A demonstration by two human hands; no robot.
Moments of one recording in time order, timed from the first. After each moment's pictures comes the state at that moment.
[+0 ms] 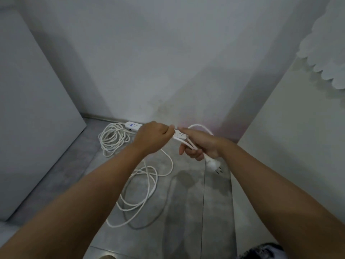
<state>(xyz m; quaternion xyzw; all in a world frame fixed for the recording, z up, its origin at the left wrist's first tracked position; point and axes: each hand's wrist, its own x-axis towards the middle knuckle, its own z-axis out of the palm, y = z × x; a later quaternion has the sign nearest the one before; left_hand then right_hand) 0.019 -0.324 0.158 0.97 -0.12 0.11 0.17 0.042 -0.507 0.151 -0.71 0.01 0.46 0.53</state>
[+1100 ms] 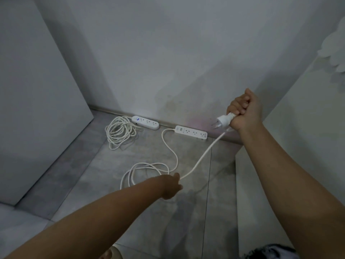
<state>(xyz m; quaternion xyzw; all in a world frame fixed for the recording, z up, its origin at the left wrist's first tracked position) -0.053 -0.350 0.062 0.91 -0.11 -0.39 0.07 0.089 -0.556 0.191 -0.27 0.09 0.05 0.96</state>
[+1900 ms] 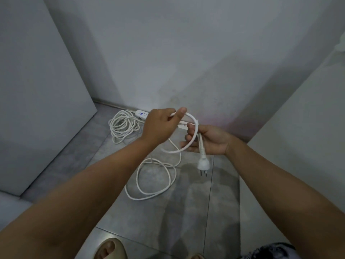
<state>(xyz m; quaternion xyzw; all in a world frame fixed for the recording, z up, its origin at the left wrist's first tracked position) 0.016 -0.307 0.144 0.90 -0.08 0.23 0.35 0.047 -0.488 0.128 -0.47 0.03 0.47 0.74</state>
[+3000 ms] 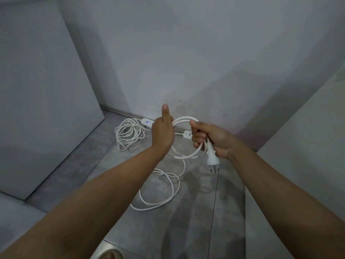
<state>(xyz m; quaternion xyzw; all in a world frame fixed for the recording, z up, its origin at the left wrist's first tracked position) 0.033 -0.318 0.141 0.76 0.14 0.18 0.61 0.041 -0.471 0.168 -0.54 -0.04 0.38 0.75</state>
